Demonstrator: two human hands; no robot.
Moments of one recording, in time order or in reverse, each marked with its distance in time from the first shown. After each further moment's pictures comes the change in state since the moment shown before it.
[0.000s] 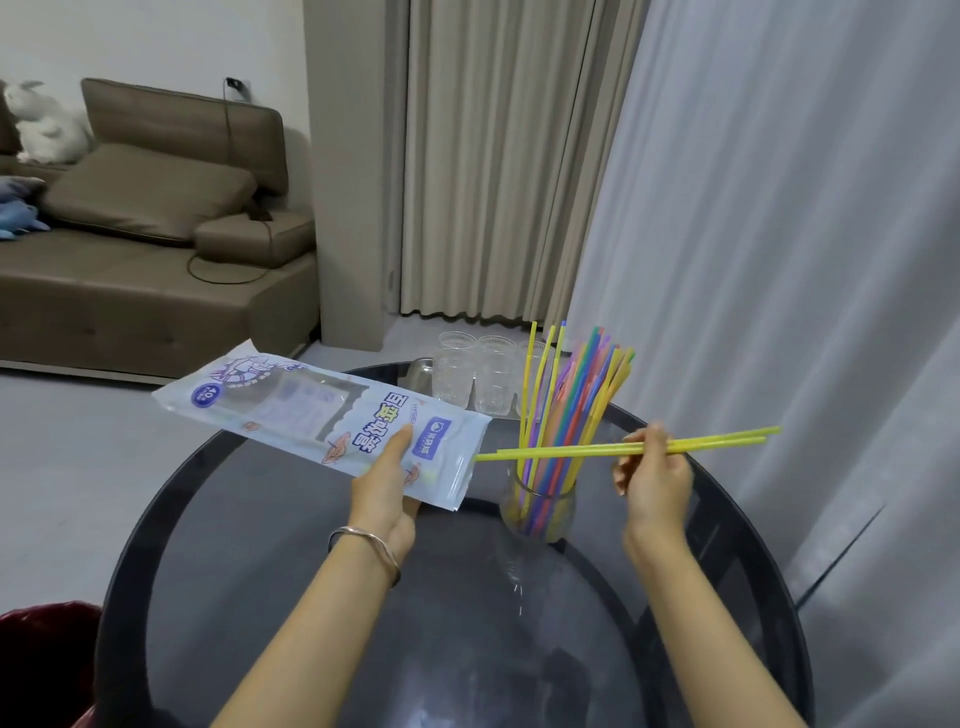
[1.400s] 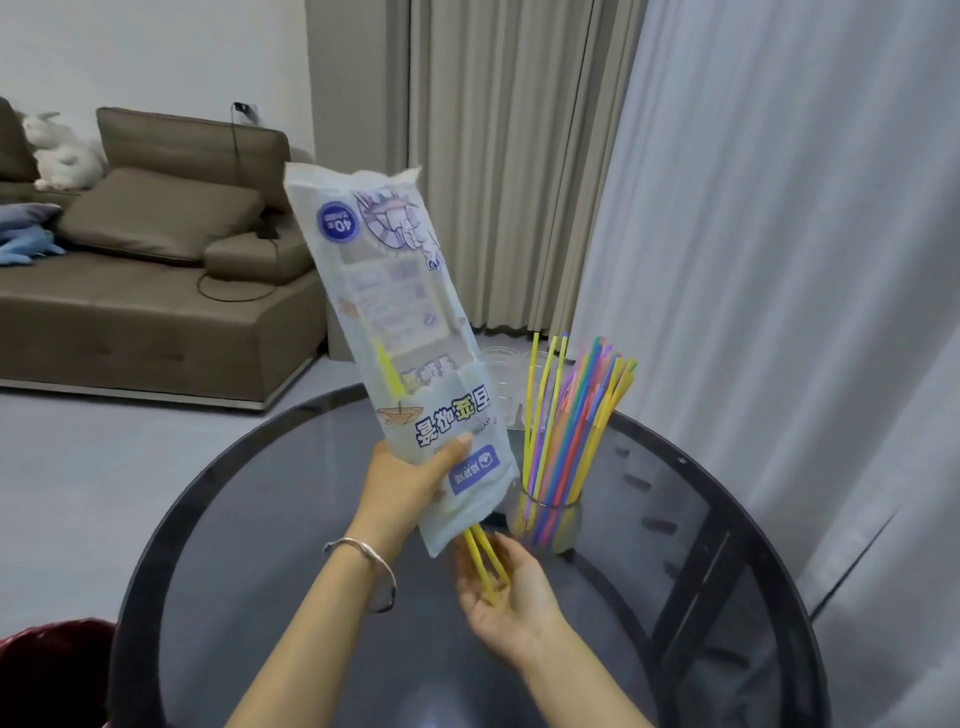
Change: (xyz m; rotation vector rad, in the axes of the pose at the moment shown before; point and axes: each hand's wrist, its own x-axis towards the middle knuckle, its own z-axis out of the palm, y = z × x) left_hand -0.014 0.017 0.002 0.516 -0.309 0.322; right_hand -0.098 0.048 0.043 0.642 -0.216 1.120
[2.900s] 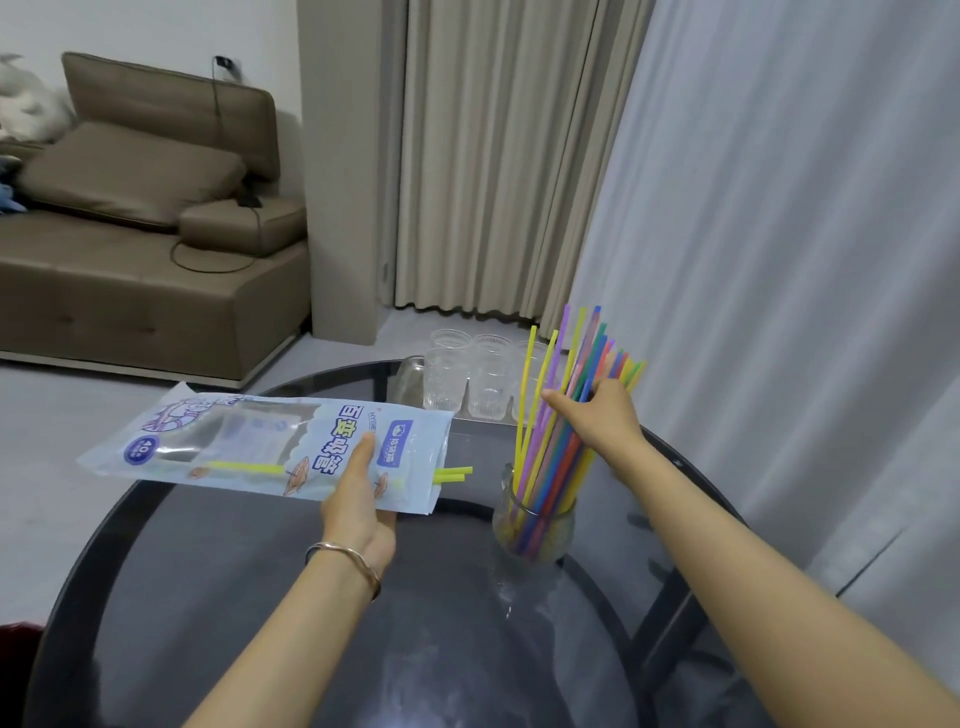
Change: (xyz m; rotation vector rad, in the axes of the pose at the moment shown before) left_hand 0.037 -0.040 -0.001 -0.645 0.434 -0.349; right_hand 0.056 -0.171 0.066 -1.608 0.264 -1.031
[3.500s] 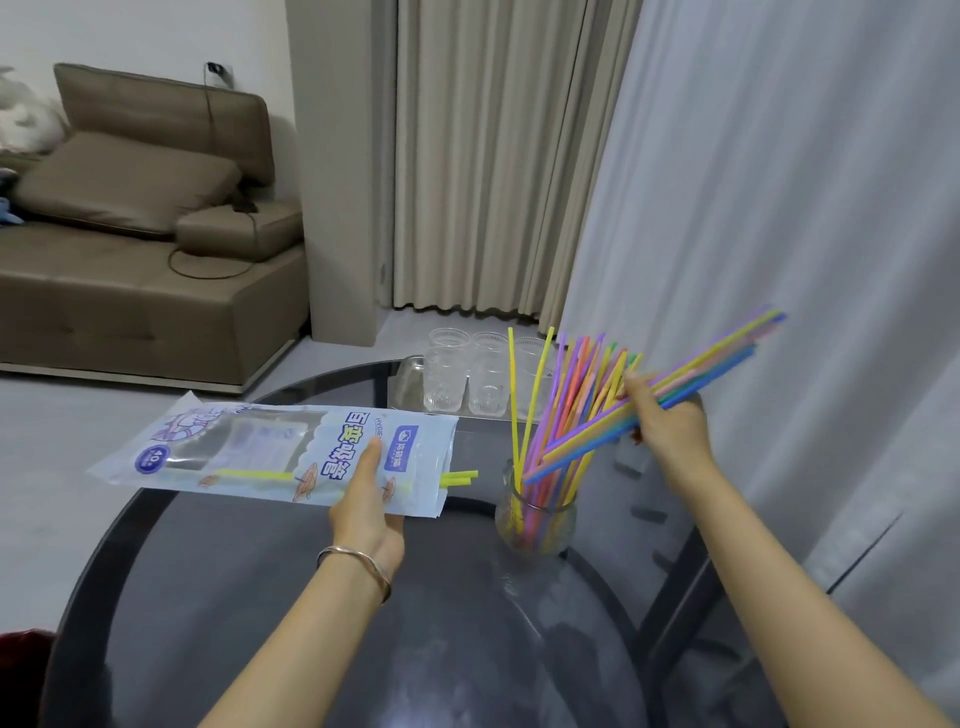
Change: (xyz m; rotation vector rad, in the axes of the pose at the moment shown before) left_hand -0.001 -0.008 -0.003 0.022 0.013 -0.003; right_hand -0.021 0.030 -0.042 0.393 0.261 -0.036
